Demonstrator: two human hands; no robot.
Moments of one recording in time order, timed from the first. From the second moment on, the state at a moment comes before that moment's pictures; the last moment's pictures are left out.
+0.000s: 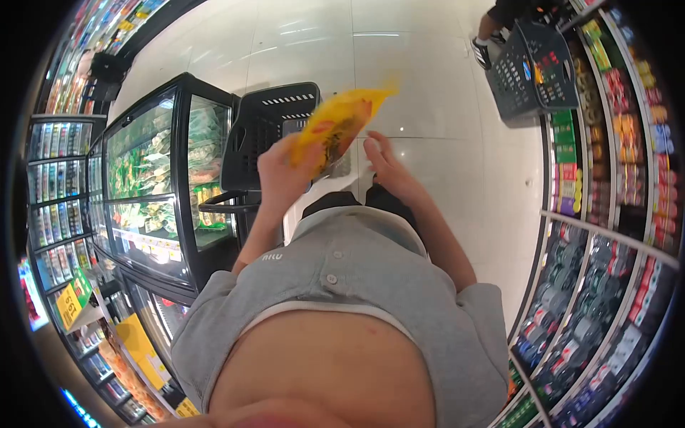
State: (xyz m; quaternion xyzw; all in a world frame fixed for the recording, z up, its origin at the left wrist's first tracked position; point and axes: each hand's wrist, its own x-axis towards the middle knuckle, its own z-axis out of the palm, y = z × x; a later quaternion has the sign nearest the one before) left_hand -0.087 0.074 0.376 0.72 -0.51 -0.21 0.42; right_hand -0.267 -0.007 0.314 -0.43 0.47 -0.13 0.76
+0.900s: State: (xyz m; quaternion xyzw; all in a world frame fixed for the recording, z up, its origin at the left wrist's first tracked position) left_hand 0.049 0.060 0.378 0.64 -0.20 -0.16 0.72; right_hand -0.089 -0.240 0.253 -0.51 0.23 -0.09 0.83
